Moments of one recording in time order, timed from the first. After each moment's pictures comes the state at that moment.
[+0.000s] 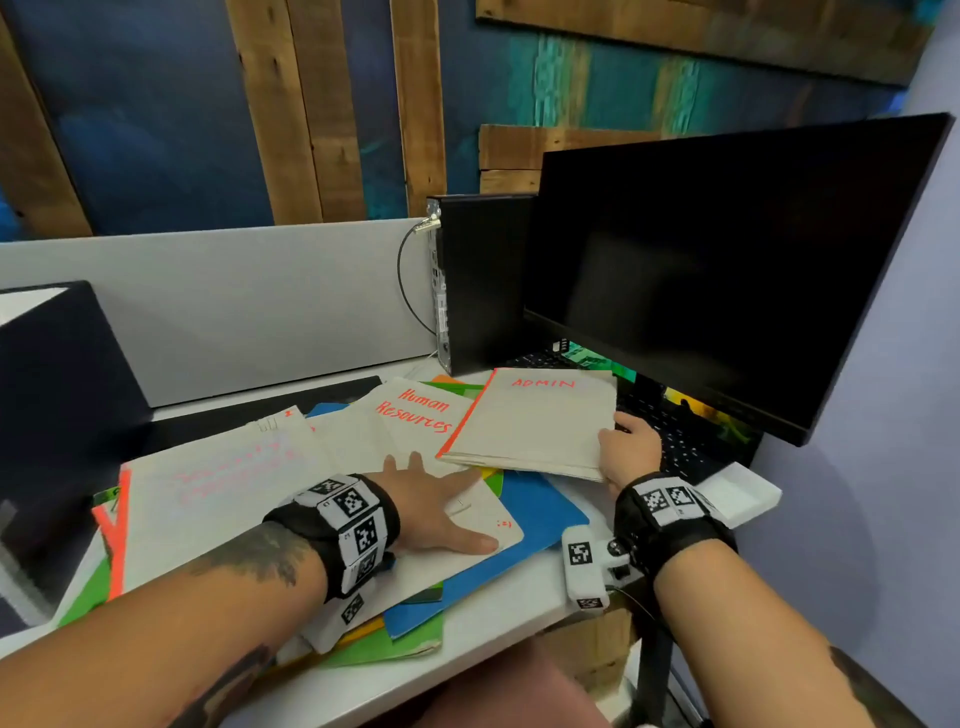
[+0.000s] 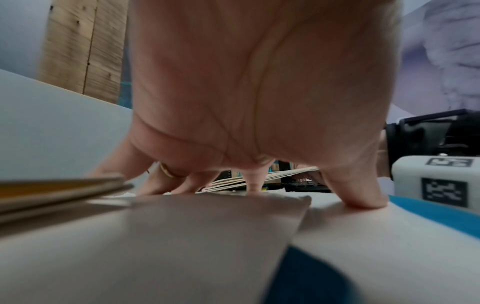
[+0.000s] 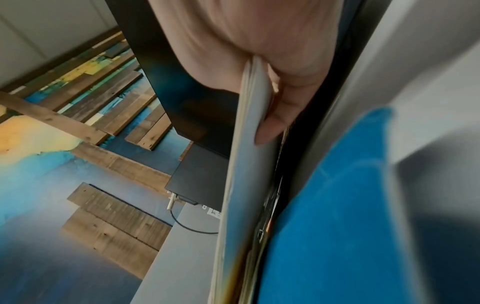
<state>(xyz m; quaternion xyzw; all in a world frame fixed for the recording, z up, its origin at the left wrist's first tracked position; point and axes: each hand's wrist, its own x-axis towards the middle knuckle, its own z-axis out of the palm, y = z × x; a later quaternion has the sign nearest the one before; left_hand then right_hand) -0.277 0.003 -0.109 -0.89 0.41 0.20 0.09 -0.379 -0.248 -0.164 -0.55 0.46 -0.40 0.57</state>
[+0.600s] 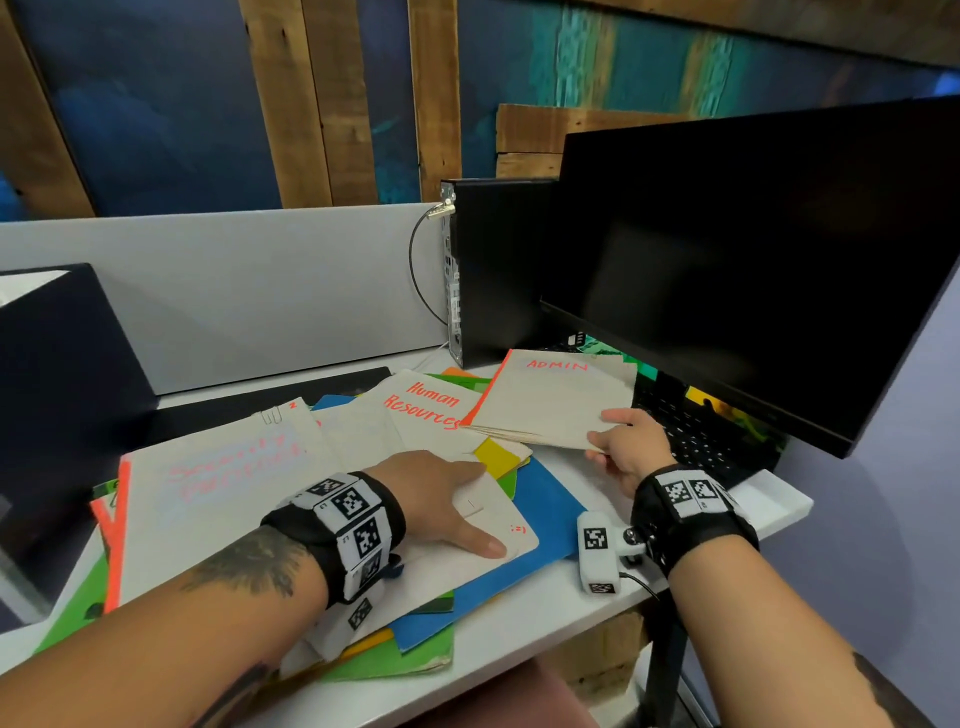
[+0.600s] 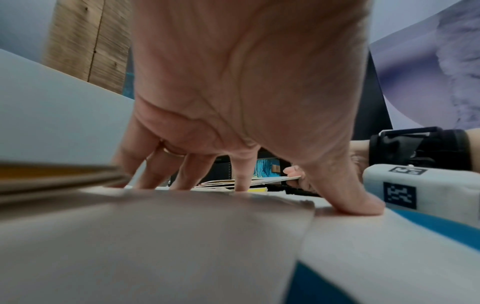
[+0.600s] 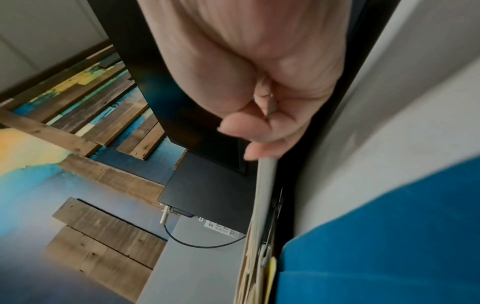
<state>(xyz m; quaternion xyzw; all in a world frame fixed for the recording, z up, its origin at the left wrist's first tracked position) -0.274 0.000 -0.091 -0.87 0.45 0.17 0.07 -0.375 -0.245 -0.145 -0.53 0.43 -0.29 0.67</state>
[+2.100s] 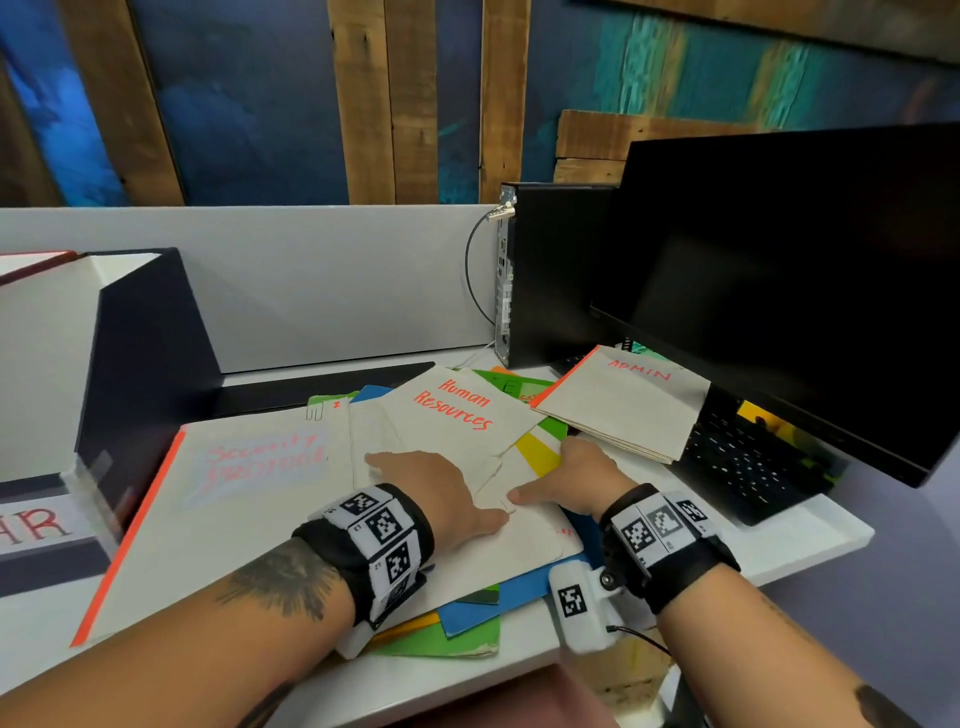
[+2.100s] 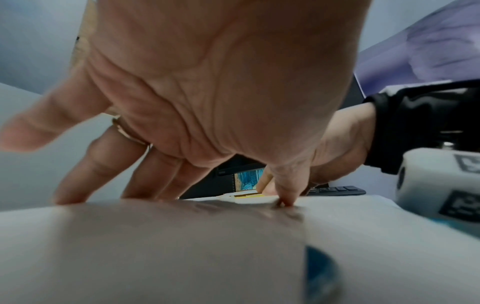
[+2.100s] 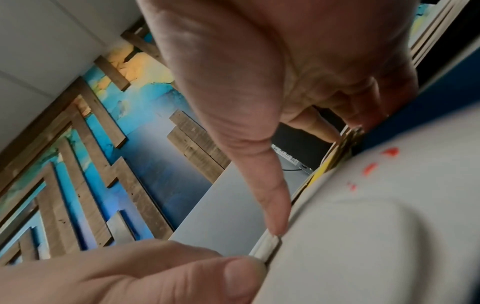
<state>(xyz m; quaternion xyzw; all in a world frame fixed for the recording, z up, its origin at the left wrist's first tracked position) -0.274 0.025 -0.108 -0.94 0.30 0.05 0.16 -0.341 -0.142 -0.130 -0.90 0.33 -0.01 0.30</state>
